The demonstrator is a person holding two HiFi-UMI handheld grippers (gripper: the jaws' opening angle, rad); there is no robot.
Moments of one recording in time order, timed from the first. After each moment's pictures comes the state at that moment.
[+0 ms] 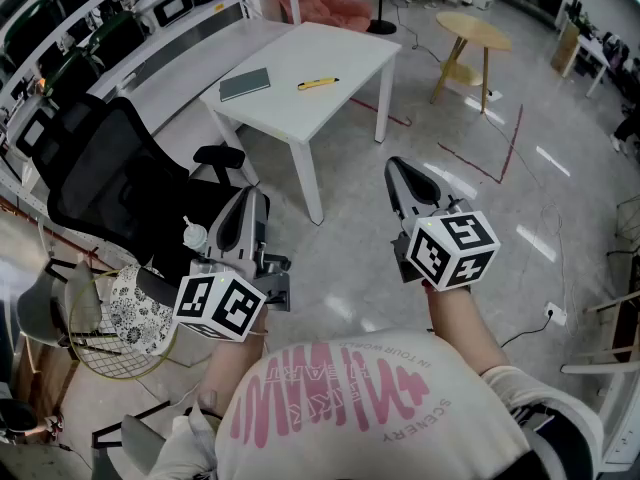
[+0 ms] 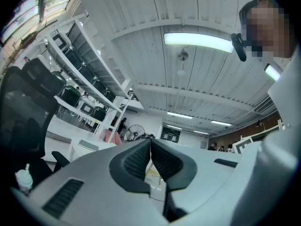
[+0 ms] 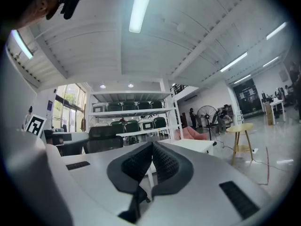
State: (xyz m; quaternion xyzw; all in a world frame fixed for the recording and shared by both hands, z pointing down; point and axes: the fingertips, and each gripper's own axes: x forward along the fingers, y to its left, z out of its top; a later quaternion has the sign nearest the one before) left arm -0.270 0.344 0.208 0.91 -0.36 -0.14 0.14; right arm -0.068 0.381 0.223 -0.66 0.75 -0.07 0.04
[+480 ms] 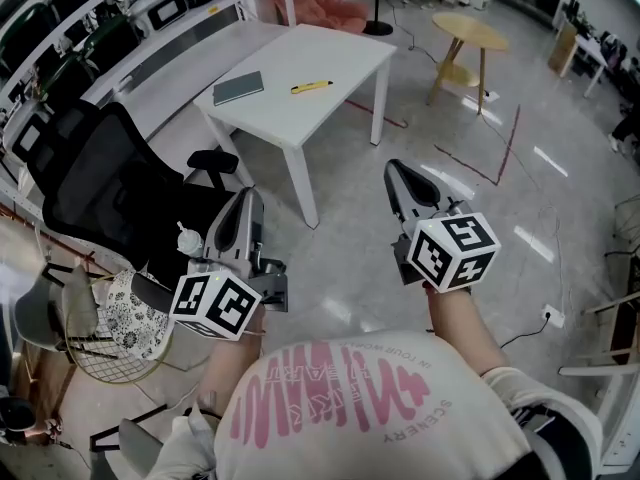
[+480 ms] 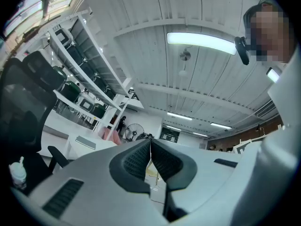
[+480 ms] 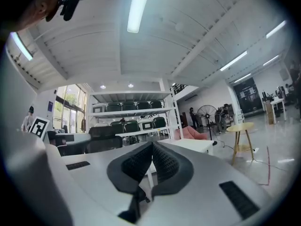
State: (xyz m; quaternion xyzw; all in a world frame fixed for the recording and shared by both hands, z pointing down) left arm -0.246 0.331 0.215 0.91 -0.35 -0.15 0.16; right arm -0.041 0.375 0.227 -0.66 0.75 -0.08 0.04
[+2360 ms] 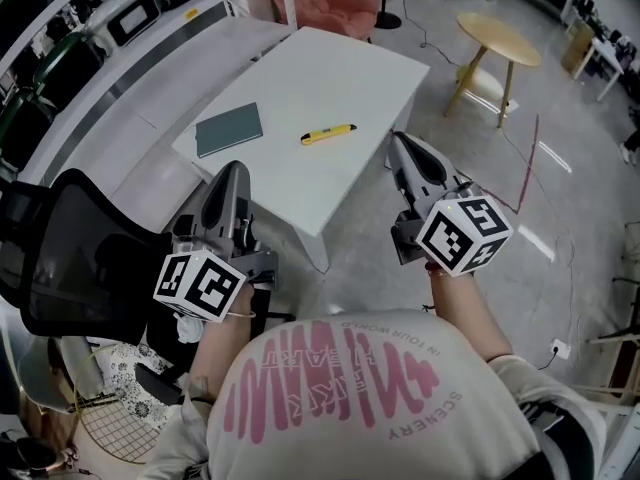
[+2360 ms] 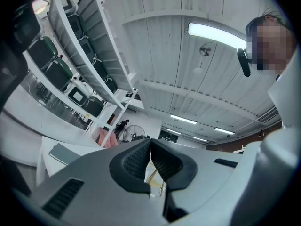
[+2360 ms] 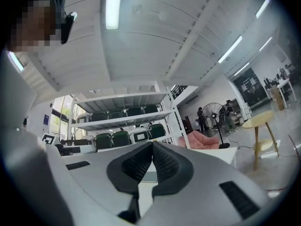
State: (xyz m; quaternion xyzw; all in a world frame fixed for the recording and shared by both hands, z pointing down) left arm -0.139 -0.097 0.235 0.91 -0.32 -0.18 0.18; right arm 0.072 -0.039 0.241 -0.64 0.76 -0.08 0.13
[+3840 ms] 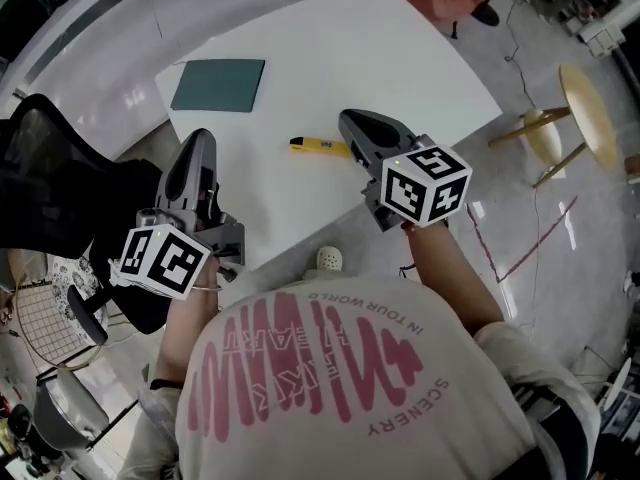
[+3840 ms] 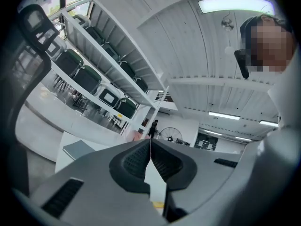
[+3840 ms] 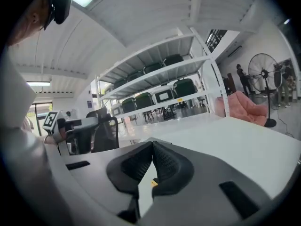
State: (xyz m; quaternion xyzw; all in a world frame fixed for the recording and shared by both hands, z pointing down) left arm -0.062 -0.296 0.323 0.81 -0.53 -0.18 0.19; right arm 0.121 -0.344 0.383 -0.38 0.90 -0.18 -0.06
